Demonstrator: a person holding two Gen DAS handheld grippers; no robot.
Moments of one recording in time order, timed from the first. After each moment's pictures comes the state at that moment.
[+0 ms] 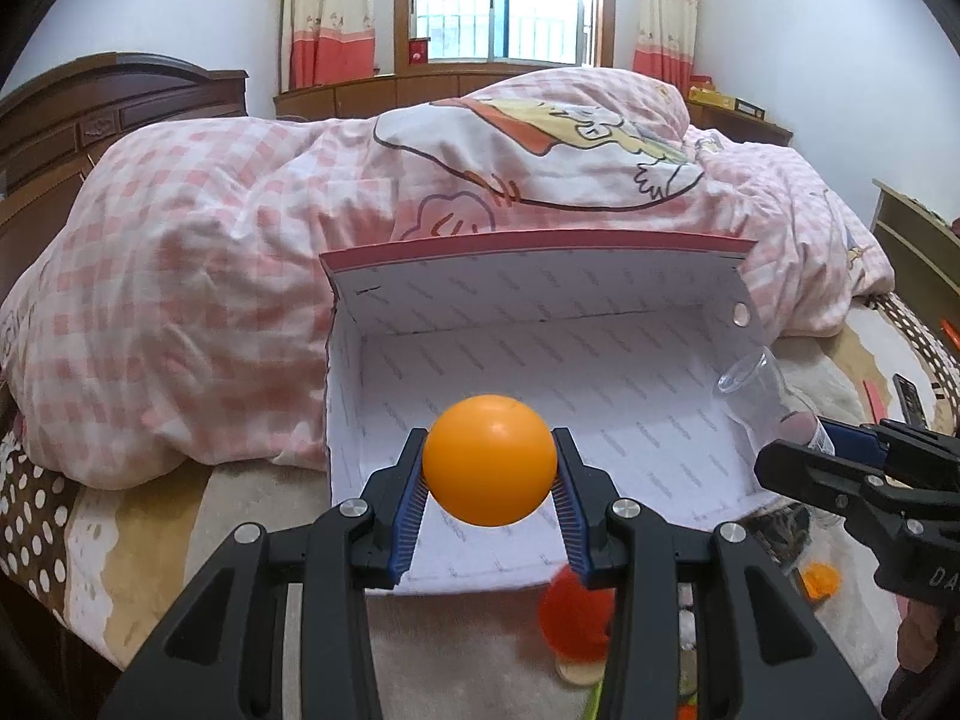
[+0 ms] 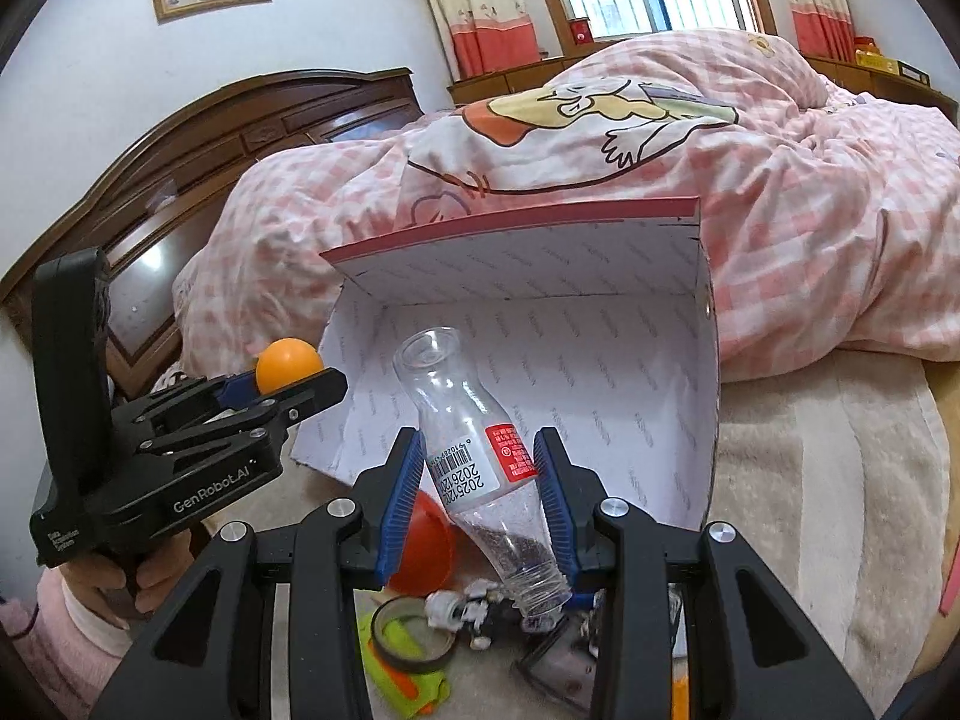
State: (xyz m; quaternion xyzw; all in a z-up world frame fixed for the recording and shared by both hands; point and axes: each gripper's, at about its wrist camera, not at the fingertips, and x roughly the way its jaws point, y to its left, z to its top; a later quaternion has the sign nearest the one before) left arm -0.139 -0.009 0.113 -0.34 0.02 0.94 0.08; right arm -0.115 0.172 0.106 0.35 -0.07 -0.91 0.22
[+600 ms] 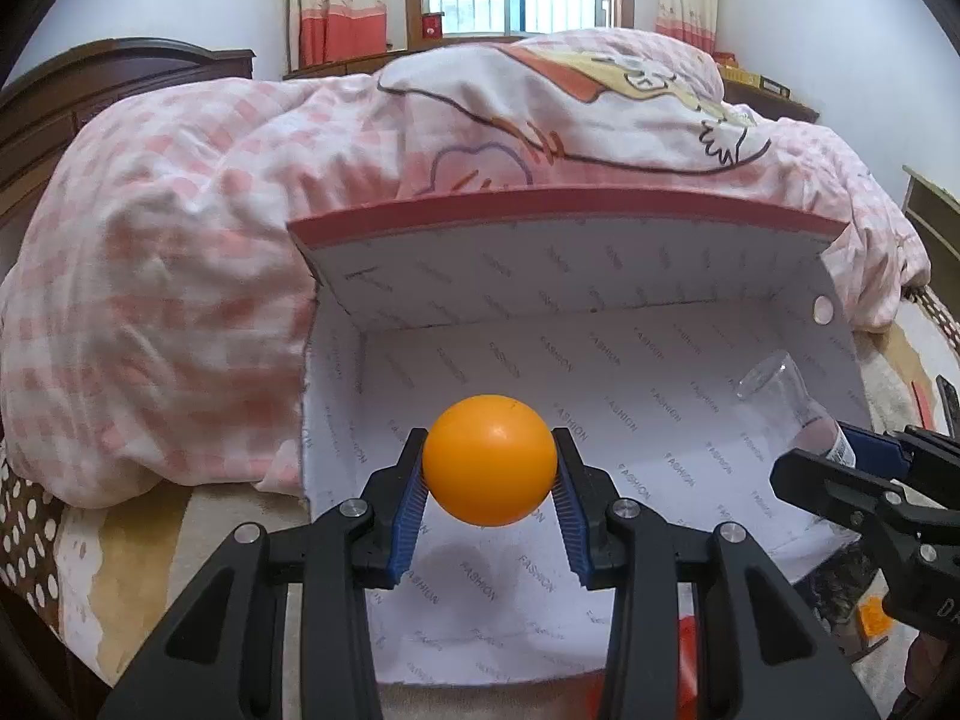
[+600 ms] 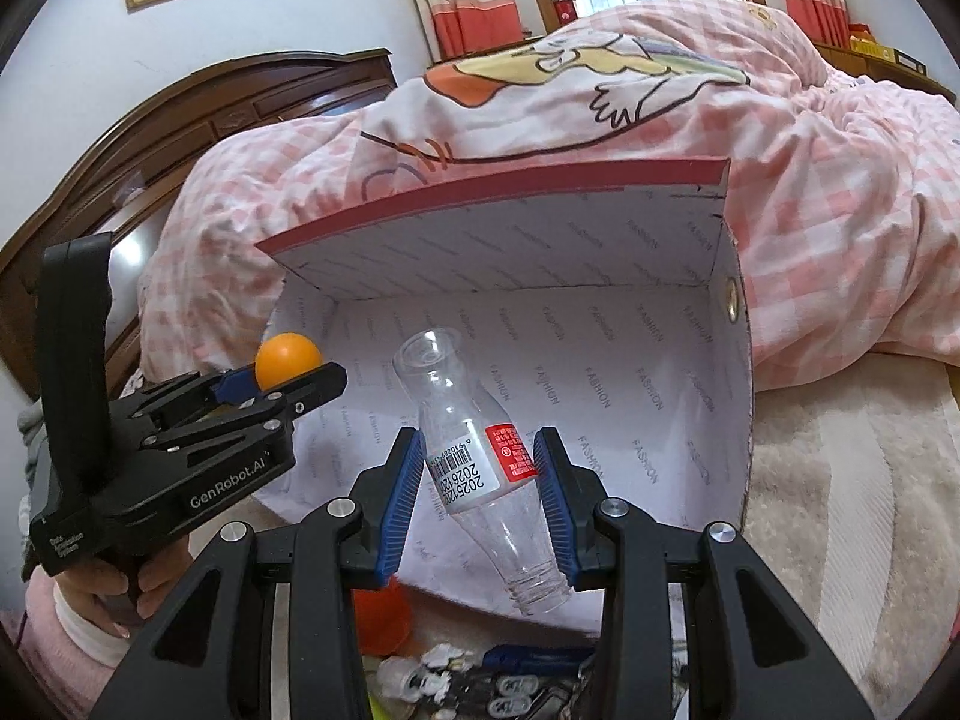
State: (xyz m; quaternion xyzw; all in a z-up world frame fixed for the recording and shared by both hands) left arm -0.189 -0.008 0.081 -0.37 0.03 0.93 0.06; right arm -0.163 0.163 0.078 0.38 -0.07 -0.90 0.20
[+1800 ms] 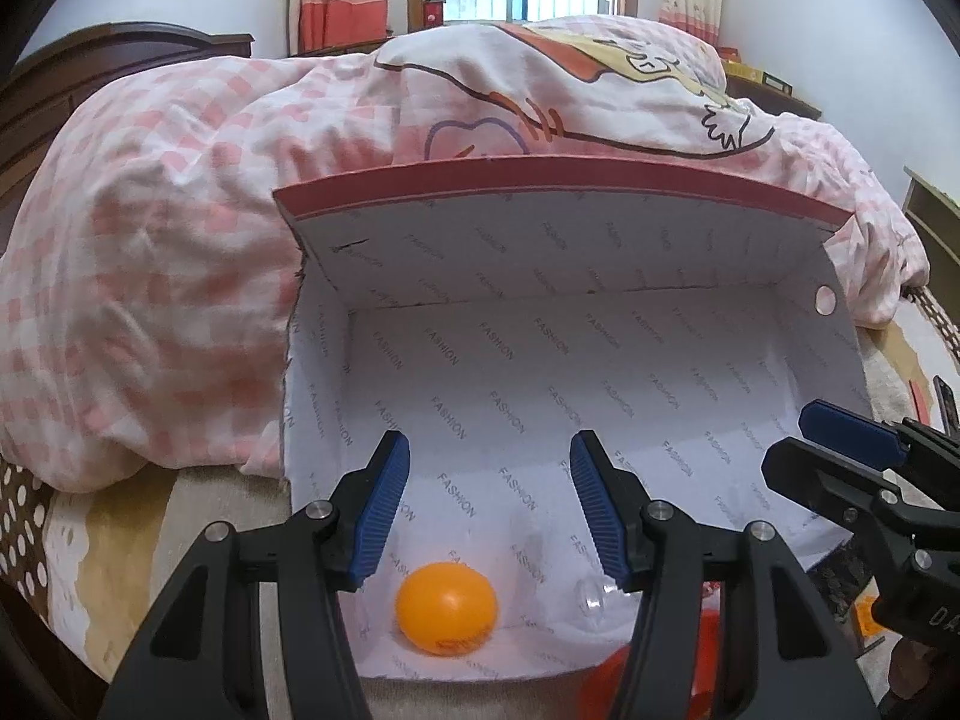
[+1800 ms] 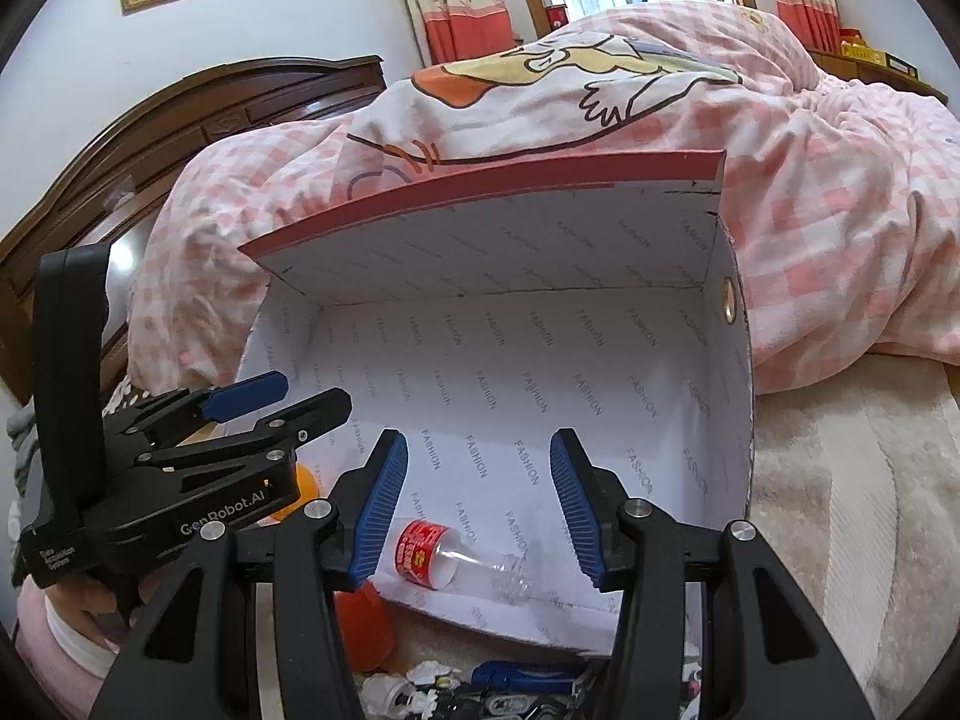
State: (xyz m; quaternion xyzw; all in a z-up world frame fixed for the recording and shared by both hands) left arm -0.192 -0.007 0.077 -0.38 0.02 0.92 0.06; right arm -0.162 0.162 0.075 0.36 -0.07 -0.91 0.19
